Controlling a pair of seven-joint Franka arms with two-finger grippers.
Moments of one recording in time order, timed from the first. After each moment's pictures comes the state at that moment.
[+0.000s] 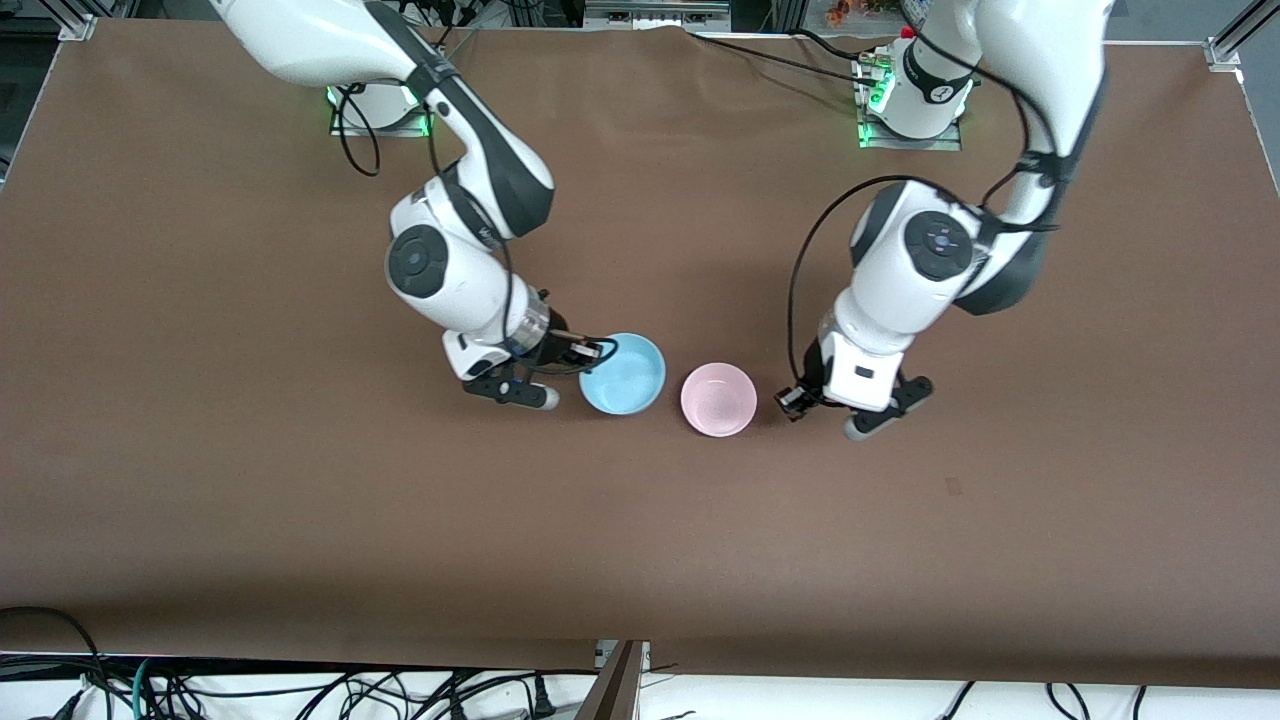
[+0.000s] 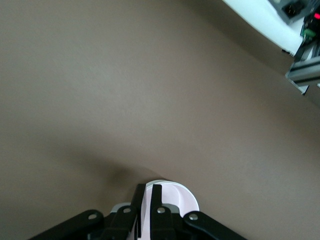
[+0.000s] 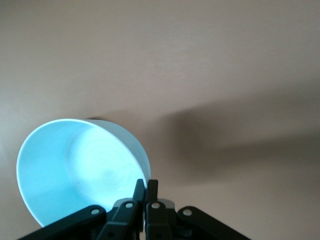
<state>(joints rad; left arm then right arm) -0.21 0.44 -0.21 -1.67 -0.02 2.33 -0.95 0.36 0.60 0.29 -1.57 0.20 2.38 0.74</state>
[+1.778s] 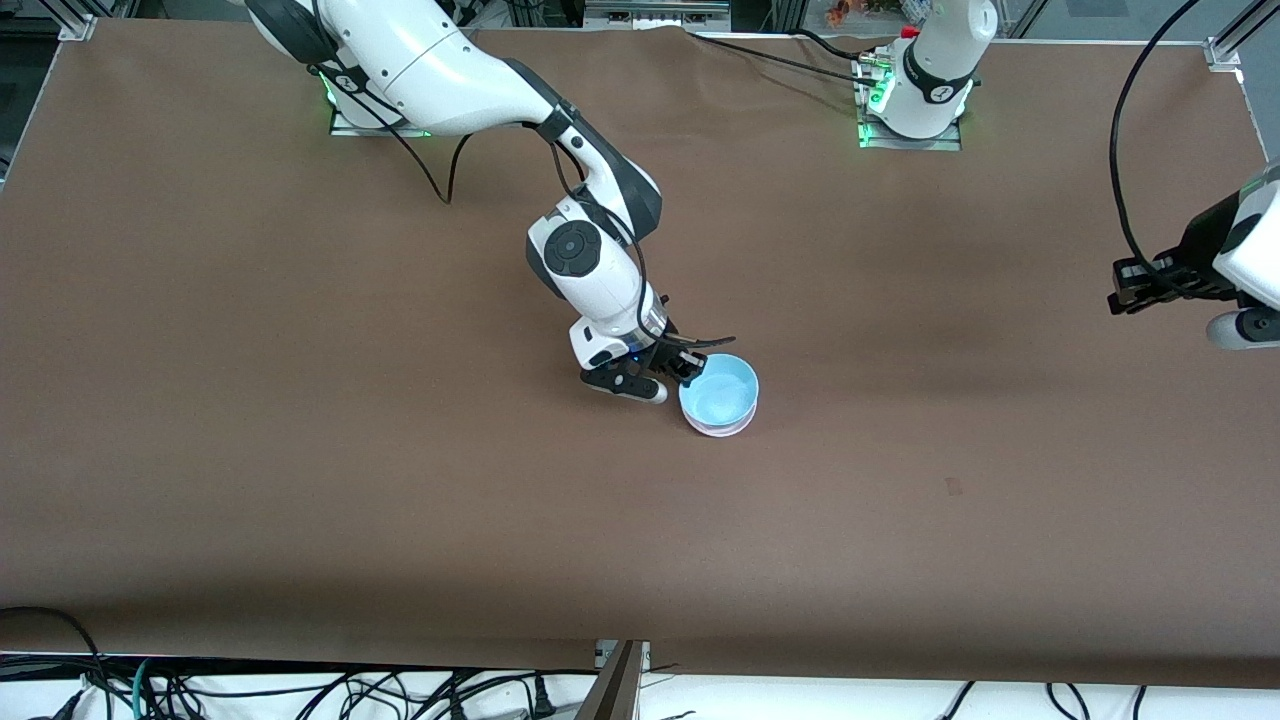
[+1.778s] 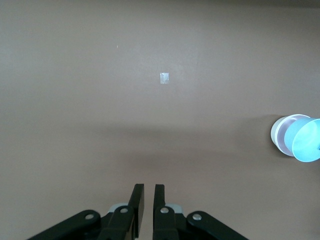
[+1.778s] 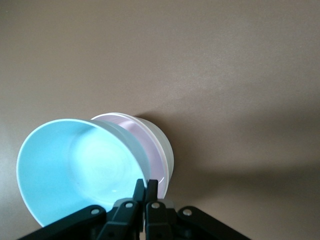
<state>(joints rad) 0.17 0.20 -0.21 -1.38 0.04 1.54 -0.14 0.64 0.87 0.16 -1.36 0.12 2.62 0.99</state>
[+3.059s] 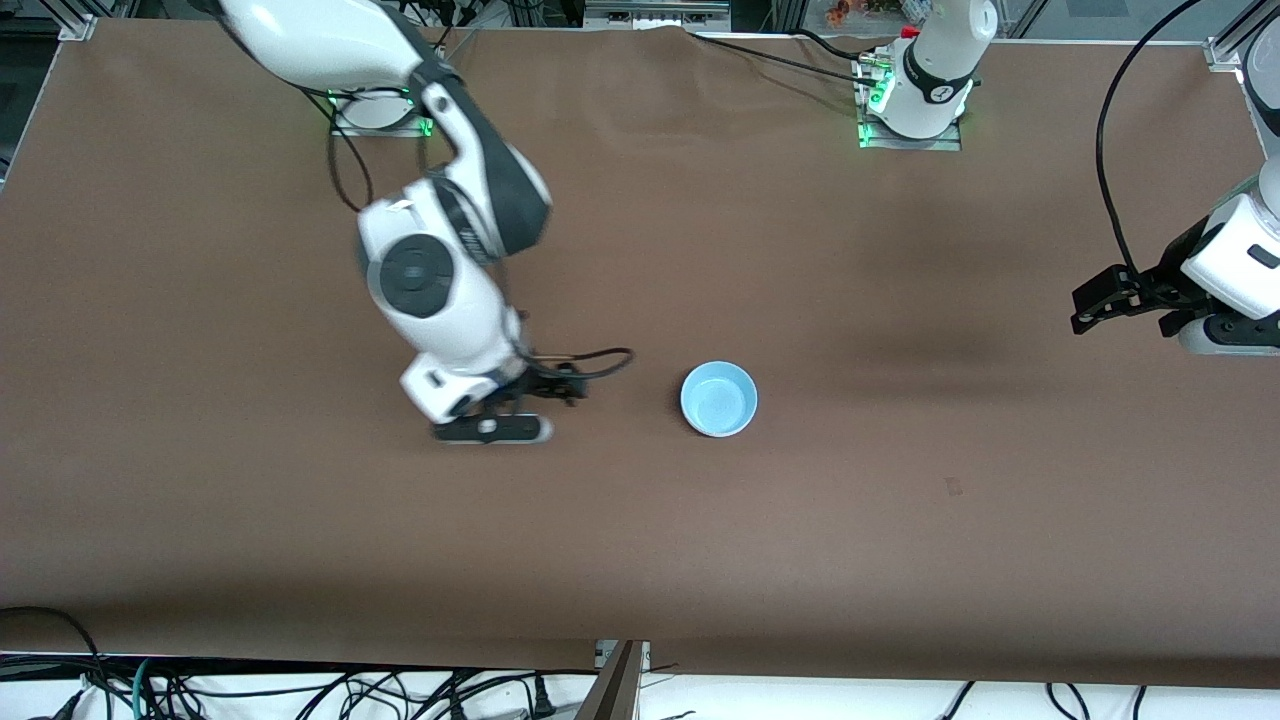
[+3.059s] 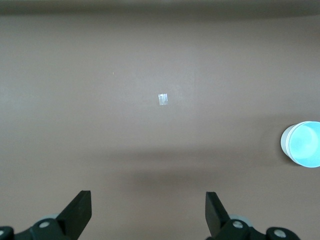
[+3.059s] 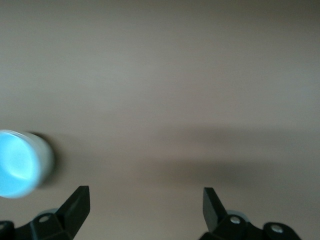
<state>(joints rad) 0.19 0.12 -0.21 -1.57 0.04 1.76 -0.03 0.46 0.63 0.01 -1.20 0.01 1.87 0.39</state>
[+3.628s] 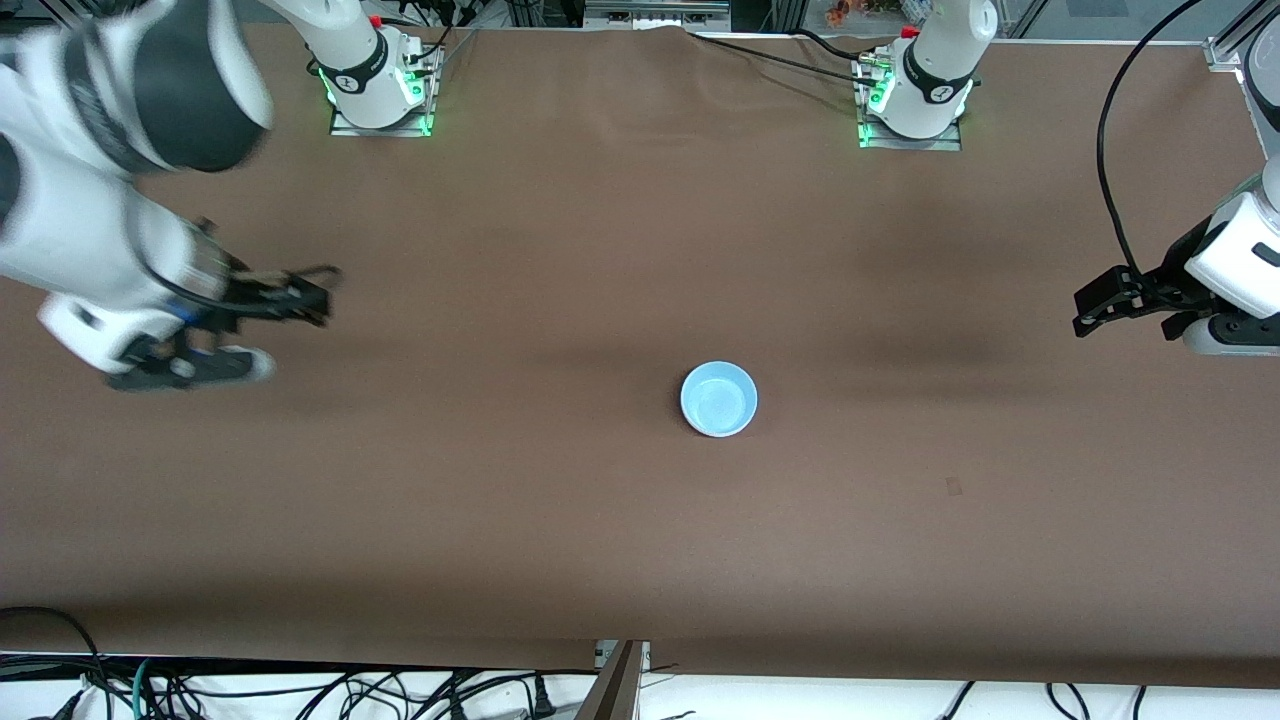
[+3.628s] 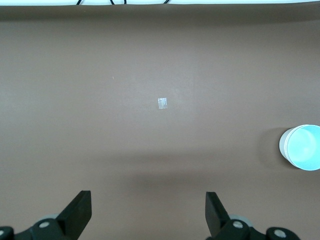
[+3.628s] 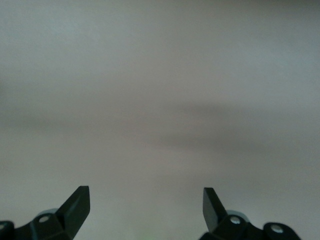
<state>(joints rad) 0.18 0.13 -0.22 -1.56 0.04 1.76 -0.03 0.23 0.32 -0.05 -1.23 -0.02 1.40 0.10</state>
